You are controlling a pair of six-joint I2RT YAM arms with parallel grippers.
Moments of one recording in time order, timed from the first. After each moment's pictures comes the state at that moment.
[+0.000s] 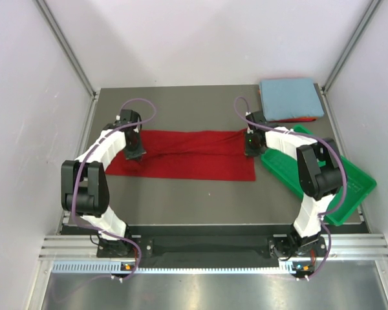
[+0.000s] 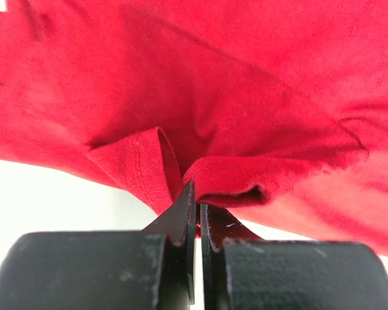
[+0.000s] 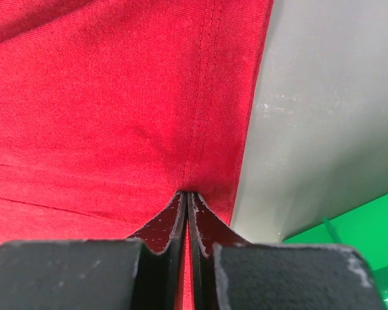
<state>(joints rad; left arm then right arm) -0.09 1.65 1.16 -0.71 -0.11 -0.37 0.35 1.85 1.19 -0.46 0.04 0.32</state>
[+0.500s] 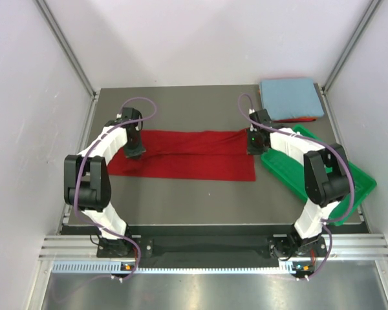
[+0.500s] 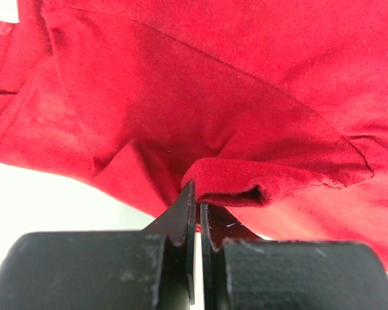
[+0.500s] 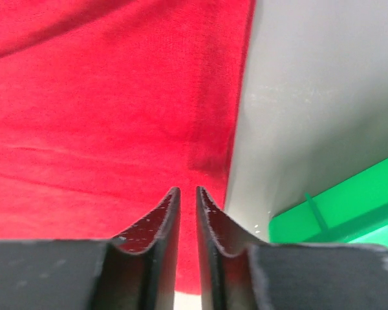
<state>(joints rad) -0.09 1.70 1.23 -0.74 -0.15 -0.37 0.34 1.76 1.16 -0.46 0.04 0.32</state>
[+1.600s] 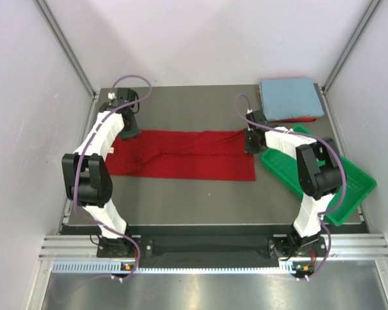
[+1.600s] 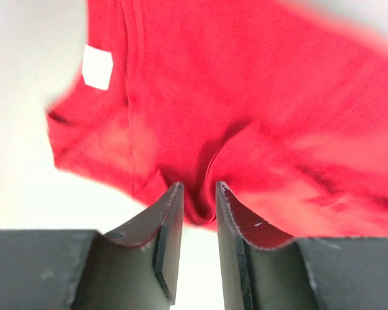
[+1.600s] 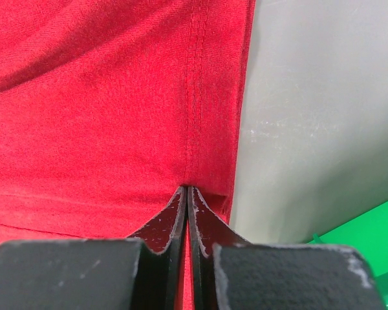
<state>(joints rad) -0.08 1.75 1.46 -0.86 -0.28 -0.39 0.35 1.85 1.19 -0.40 0.08 0.34</state>
